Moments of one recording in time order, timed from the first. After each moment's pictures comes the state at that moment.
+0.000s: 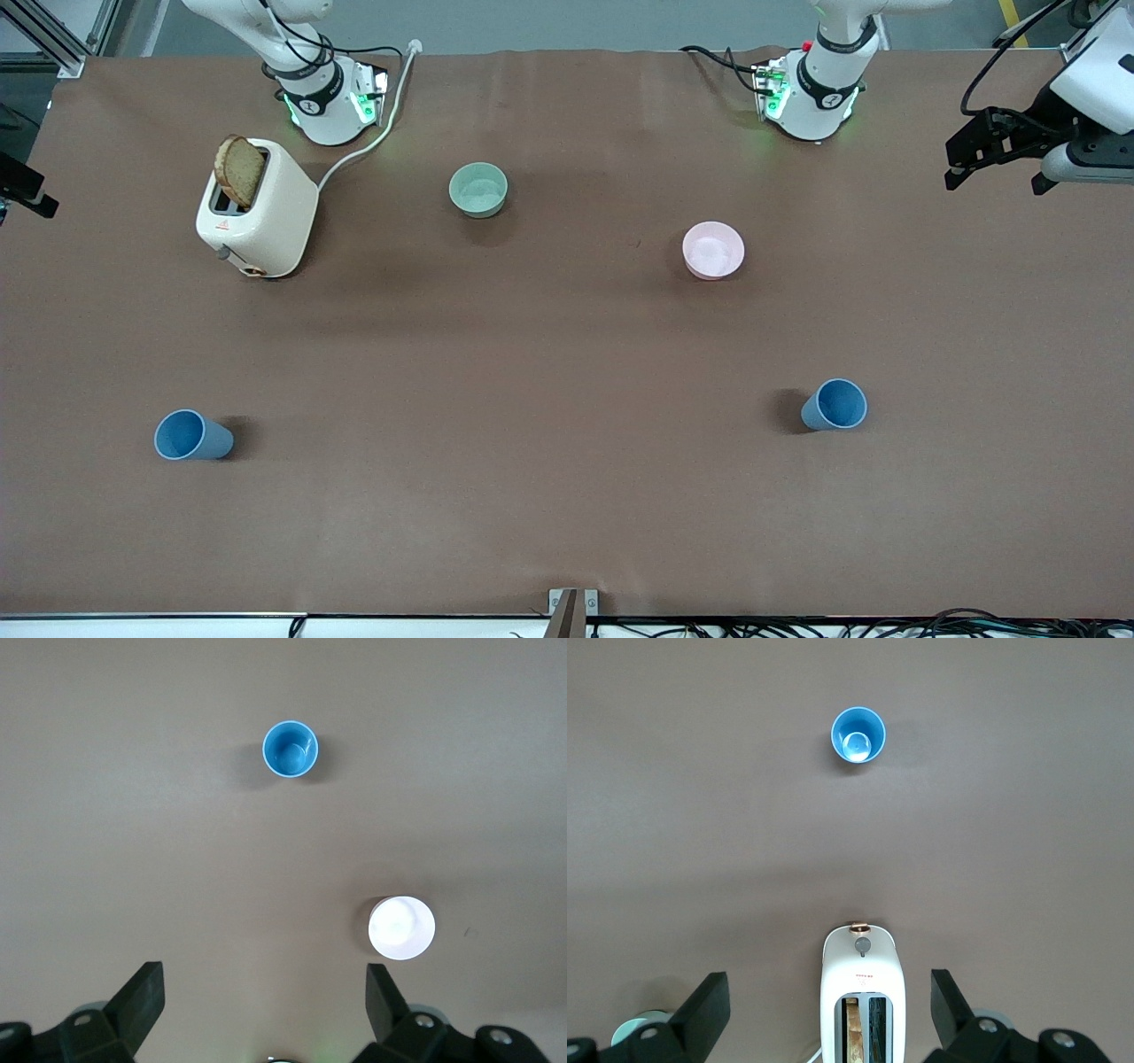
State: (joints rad) left arm -0.05 -0.11 -0.08 -1.60 0.00 1.51 -0.03; right arm -0.07 -0.04 -0.08 -1.50 -0.01 1.47 -0.05
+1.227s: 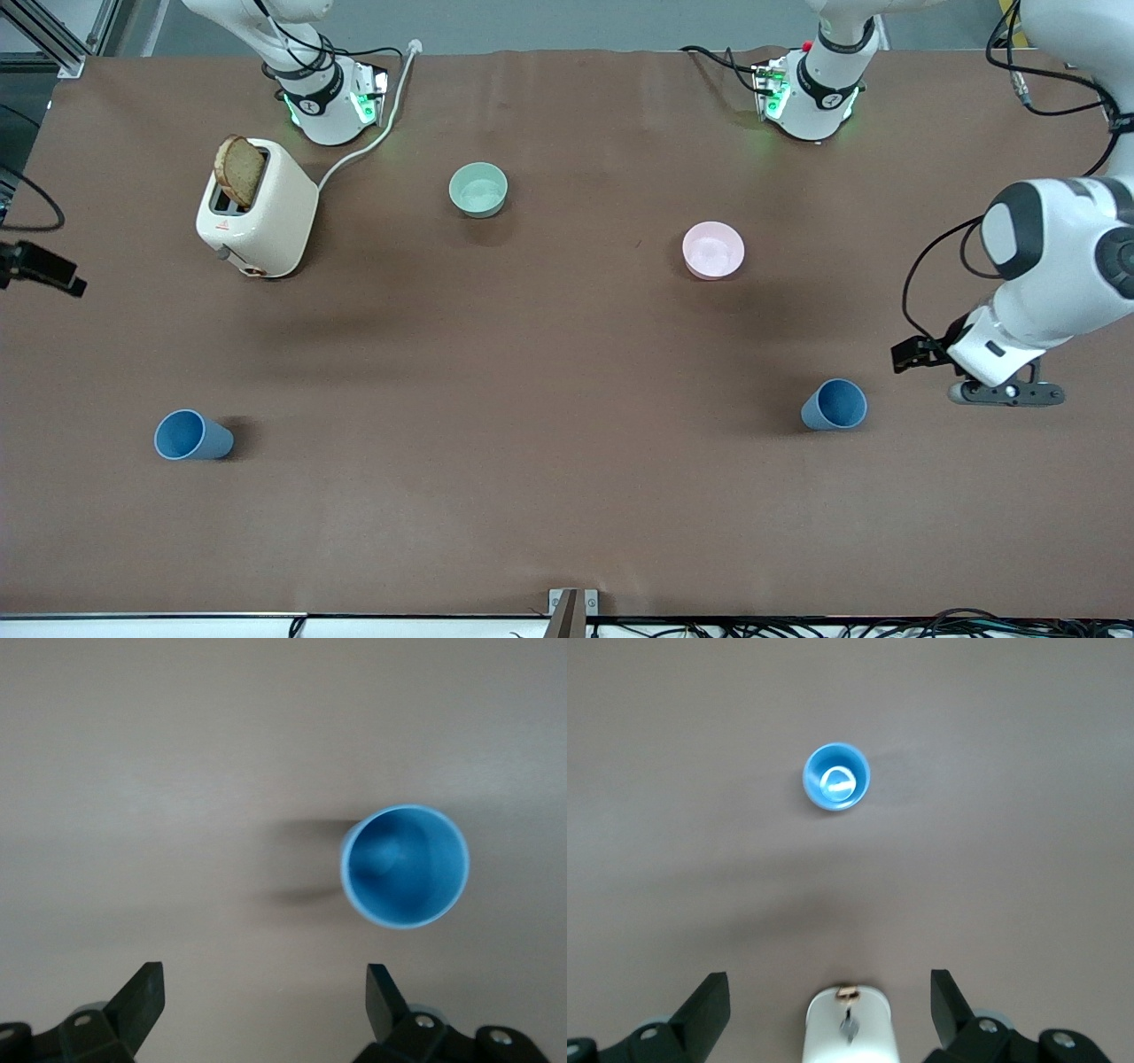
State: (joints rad) left arm 0.07 0.33 -0.09 -1.86 0.01 2.23 0.05; right arm -0.07 0.14 -0.13 -1.58 -0.01 1.74 -0.06
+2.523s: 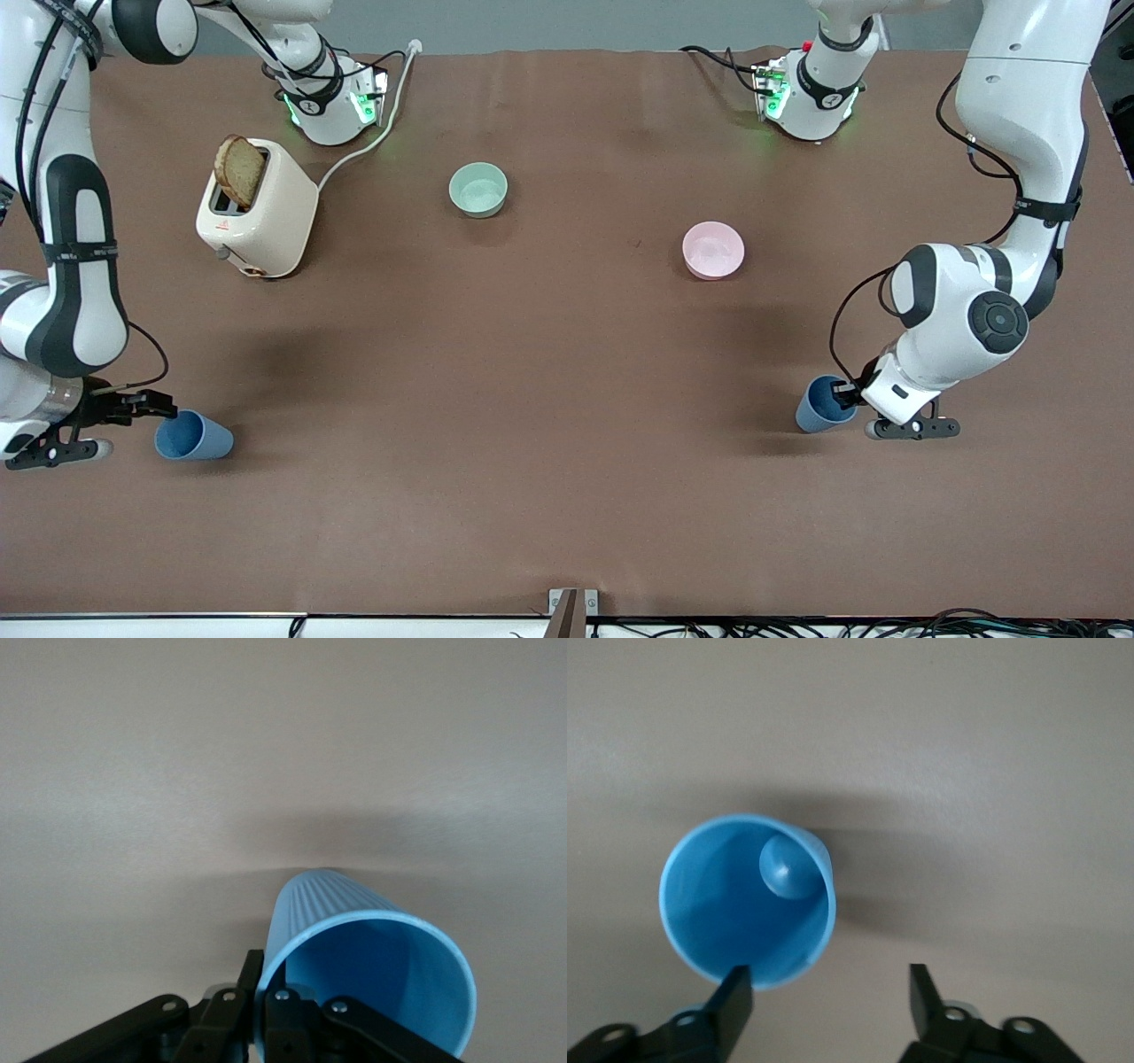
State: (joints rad) left arm 0.00 0.51 -0.12 -1.81 0.00 2.40 -0.12; right arm -0.09 0.70 -0.21 -1.44 0.19 2.10 -0.50
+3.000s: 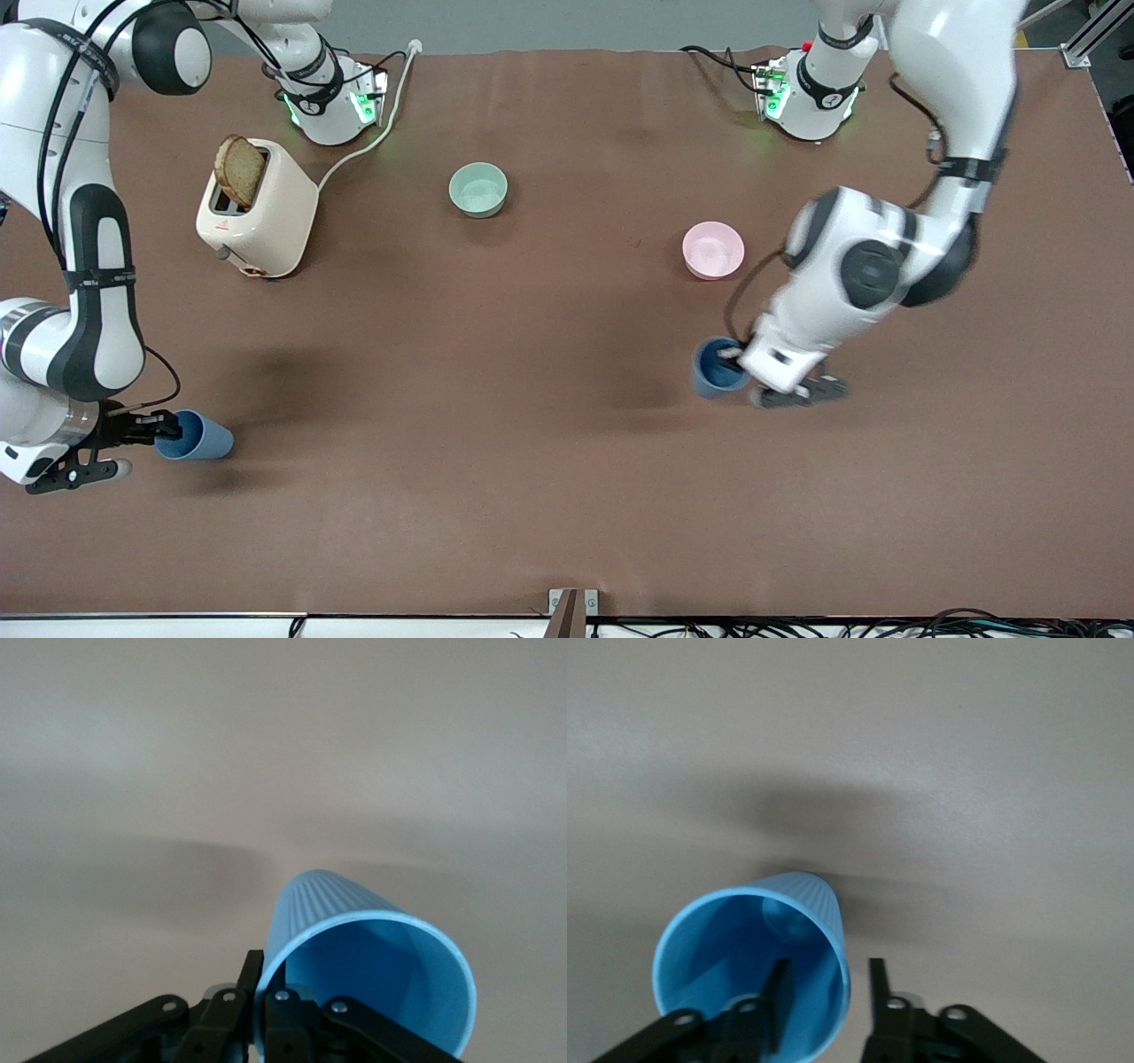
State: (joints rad) left arm -0.27 0.45 -0.24 -1.69 0.00 2.16 -0.64; right arm -0.08 0.79 -0.21 -1.32 0.21 2.08 -0.54
